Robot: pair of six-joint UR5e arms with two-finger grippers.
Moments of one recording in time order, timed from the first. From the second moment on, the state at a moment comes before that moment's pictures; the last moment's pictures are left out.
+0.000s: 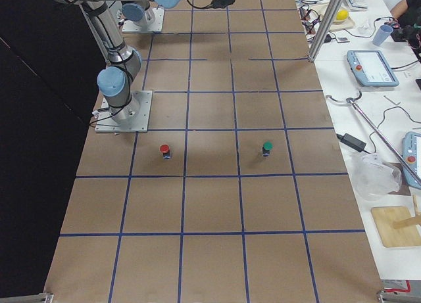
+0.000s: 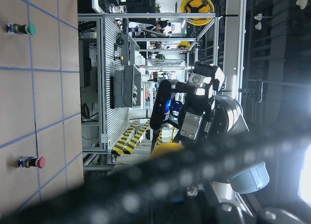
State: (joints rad) left arm -1.58 -1.48 -1.83 -1.58 -0.01 0.16; right arm 1.33 -1.71 1.57 -1.05 -0.42 0.89
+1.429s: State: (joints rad) left arm -1.59 -1.48 -1.84 -1.53 -0.02 0.16; right arm 1.34 -1.77 1.58 -0.93 -0.42 0.90
